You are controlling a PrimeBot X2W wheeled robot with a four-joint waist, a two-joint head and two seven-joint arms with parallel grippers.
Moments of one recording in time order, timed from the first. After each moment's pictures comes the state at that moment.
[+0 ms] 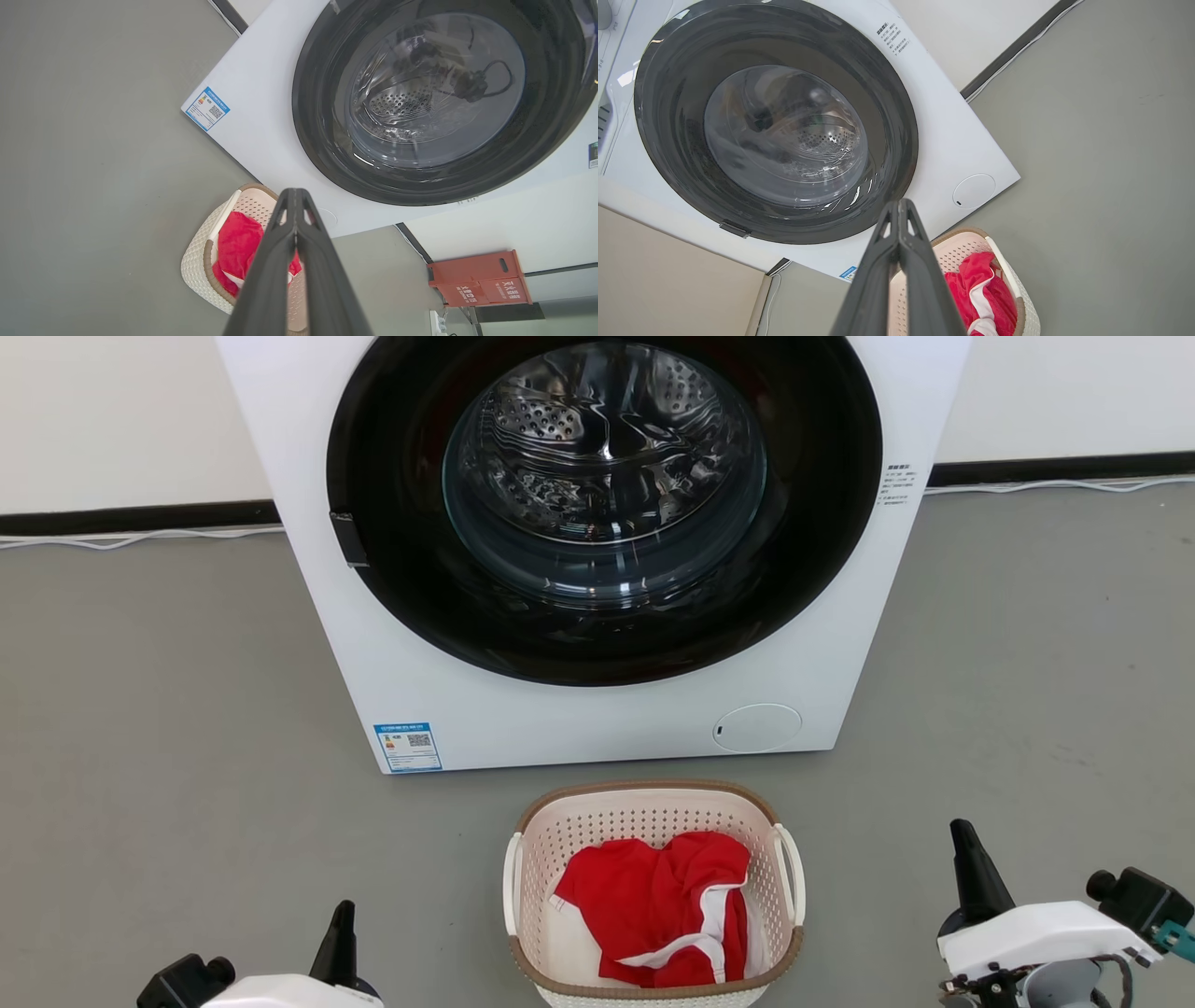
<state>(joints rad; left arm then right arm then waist) -0.01 0.03 0.01 0.40 -0.95 -0.03 -0.08 -0.11 -0.07 -0.06 0.44 0.78 0.12 -0.07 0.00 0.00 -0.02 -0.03</state>
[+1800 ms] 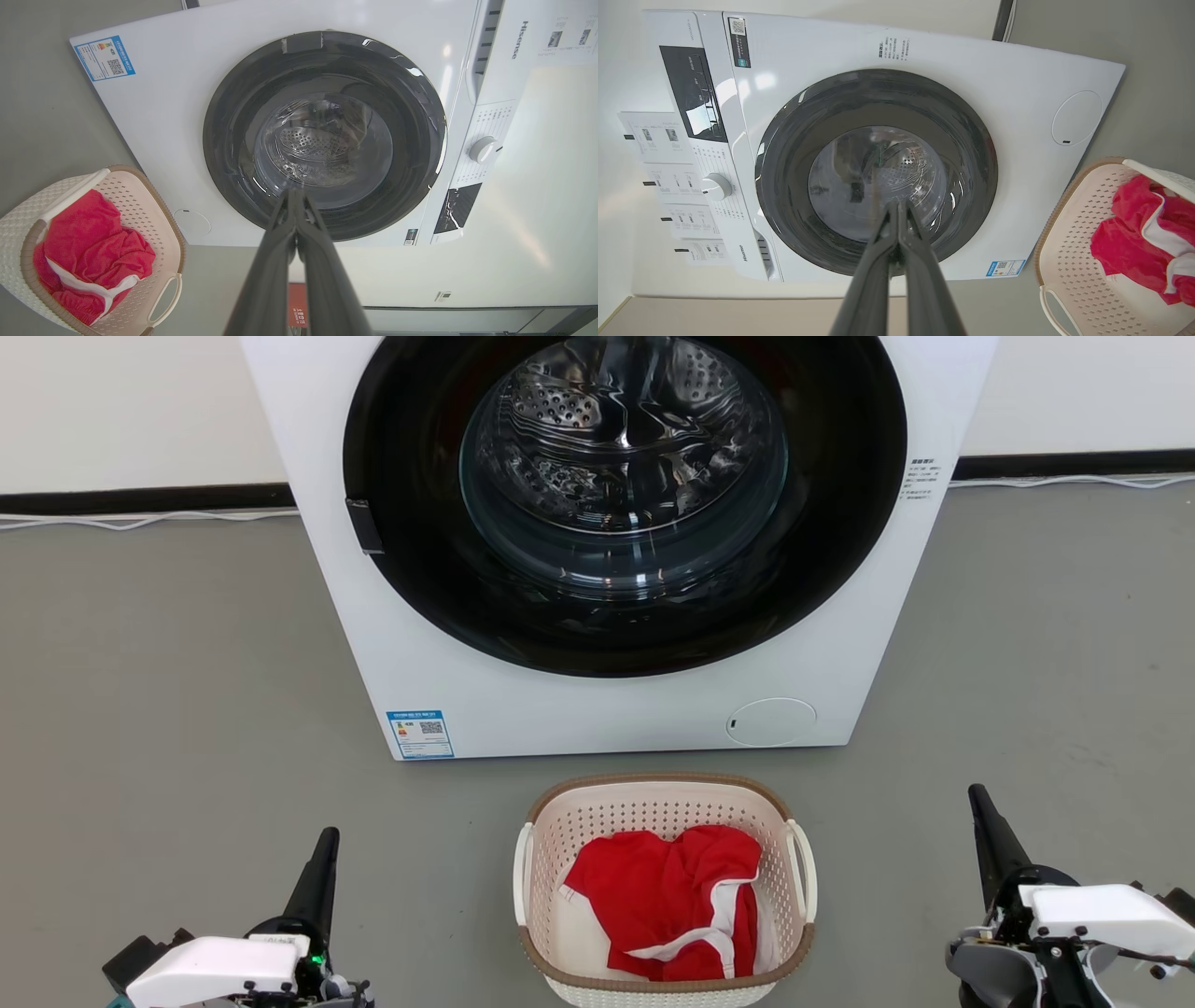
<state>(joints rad) -0.05 0.04 0.07 0.29 -1.50 -0.11 0.08 -0.10 -0.05 -0.12 0.30 1.48 0.12 0.07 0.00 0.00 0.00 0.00</state>
